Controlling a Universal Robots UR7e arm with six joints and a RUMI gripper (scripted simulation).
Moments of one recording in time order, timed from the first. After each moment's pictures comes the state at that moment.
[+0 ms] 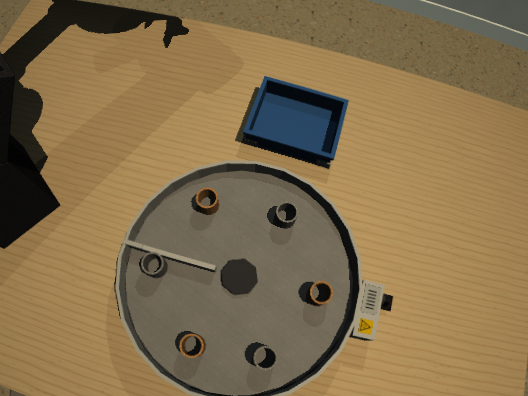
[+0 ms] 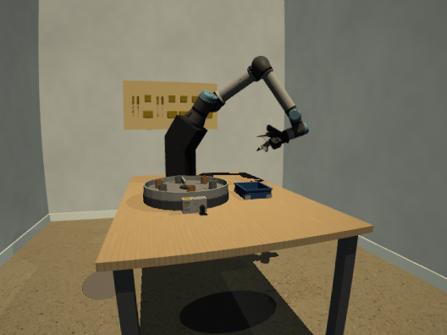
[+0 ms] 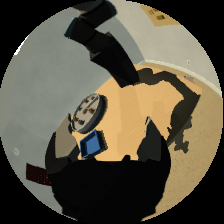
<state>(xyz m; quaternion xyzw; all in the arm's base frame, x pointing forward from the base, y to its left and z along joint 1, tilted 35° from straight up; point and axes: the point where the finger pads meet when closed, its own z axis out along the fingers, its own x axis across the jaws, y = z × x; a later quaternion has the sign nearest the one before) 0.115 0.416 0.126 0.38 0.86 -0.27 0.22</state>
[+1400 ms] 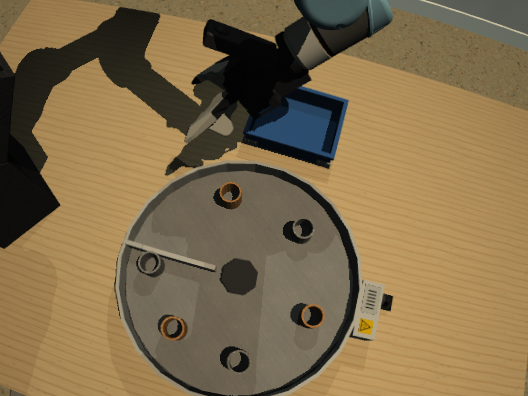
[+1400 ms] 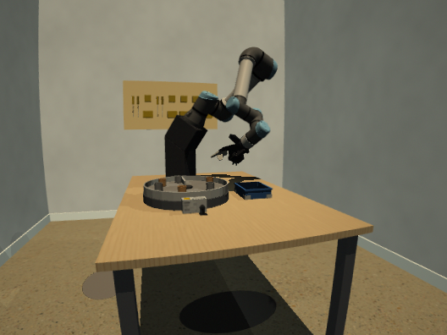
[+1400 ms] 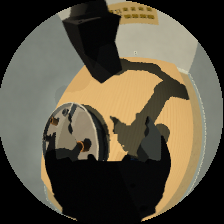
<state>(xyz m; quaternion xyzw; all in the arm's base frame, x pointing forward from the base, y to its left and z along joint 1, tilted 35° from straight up) 0.305 0.251 -0.039 0.52 0.82 -0.17 -0.15</state>
